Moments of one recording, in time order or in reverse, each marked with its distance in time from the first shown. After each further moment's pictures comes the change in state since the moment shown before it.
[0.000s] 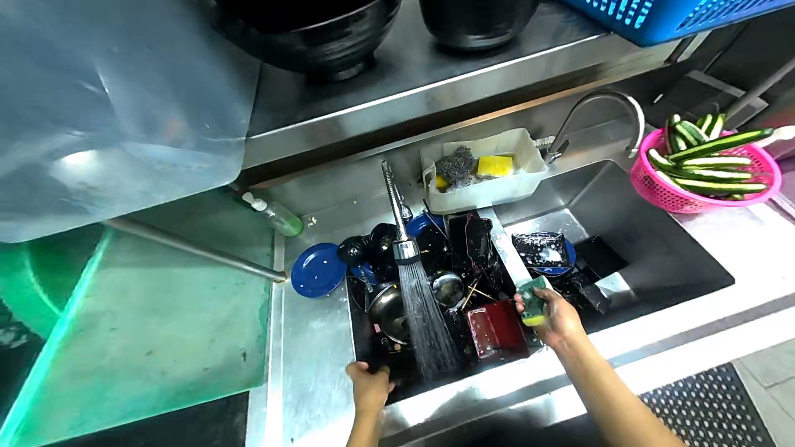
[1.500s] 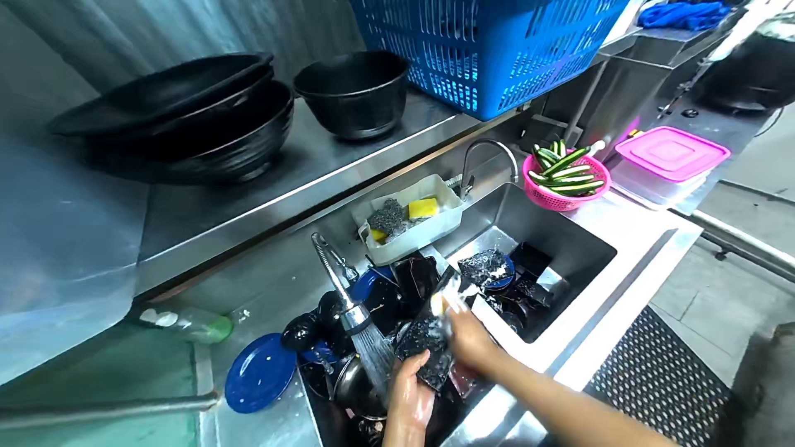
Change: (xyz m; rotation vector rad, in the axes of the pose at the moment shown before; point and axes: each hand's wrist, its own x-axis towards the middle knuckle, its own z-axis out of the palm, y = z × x) left_hand -0.088 0.122 0.100 -0.778 -0.821 0.002; right_hand -0.032 0.015 0.070 -1.582 -0.268 -0.587
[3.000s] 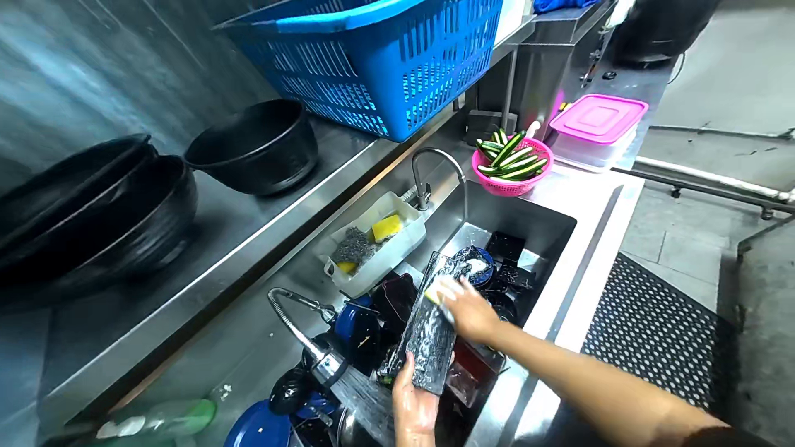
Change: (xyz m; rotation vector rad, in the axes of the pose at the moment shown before) left_hand 0.020 -0.016 0.028 -0.054 -0.168 -0.064; right_hand 0.008 0.047 -0.057 -0.158 0.136 -0.069
